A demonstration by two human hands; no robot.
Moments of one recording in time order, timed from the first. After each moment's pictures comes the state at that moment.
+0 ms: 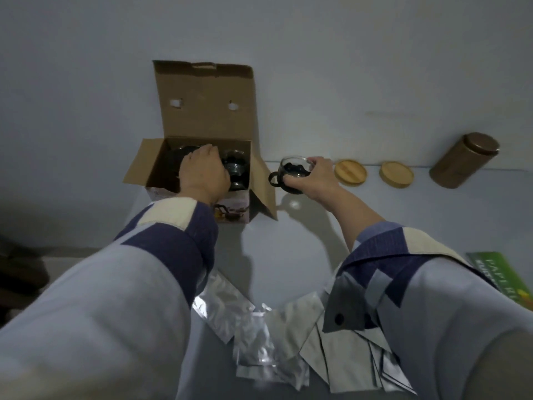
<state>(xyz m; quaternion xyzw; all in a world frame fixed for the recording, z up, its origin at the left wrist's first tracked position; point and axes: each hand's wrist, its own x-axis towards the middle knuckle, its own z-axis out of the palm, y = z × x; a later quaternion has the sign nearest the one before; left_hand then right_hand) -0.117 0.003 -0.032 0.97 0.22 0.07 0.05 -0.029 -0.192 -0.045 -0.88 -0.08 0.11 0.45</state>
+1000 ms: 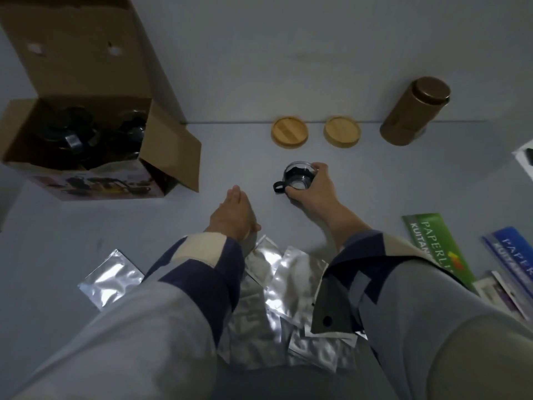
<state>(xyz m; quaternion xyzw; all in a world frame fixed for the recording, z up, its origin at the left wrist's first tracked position) -0.066 -0.213 -0.152 0.94 0.15 -0.24 0.19 0.022 -0.373 -0.145 -0.88 -0.01 0.14 0.45</state>
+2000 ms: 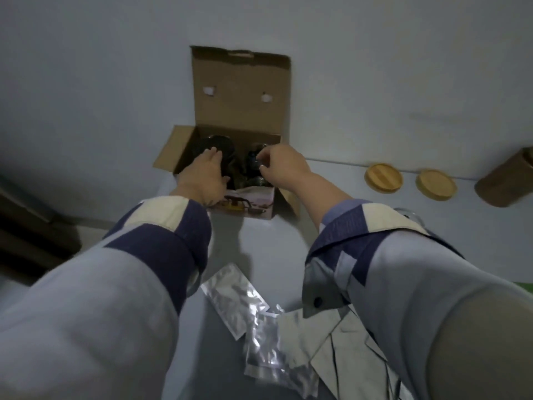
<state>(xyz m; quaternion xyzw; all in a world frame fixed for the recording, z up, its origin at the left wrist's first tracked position) -0.135 0.055 -0.055 0.96 0.25 -0.04 0.12 -0.035 -0.086 -0.029 -0.91 -0.36 0.11 0.16</state>
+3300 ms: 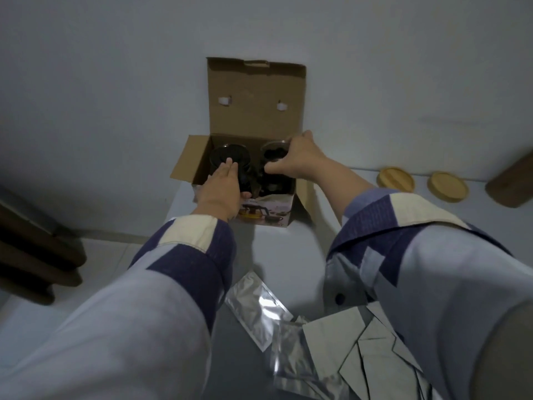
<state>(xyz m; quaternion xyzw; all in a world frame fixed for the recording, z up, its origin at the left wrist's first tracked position) -0.142 0.061 -0.064 0.96 0.25 -0.05 0.14 -0.035 -0.063 0.000 -0.93 -0.24 0.16 0.23</state>
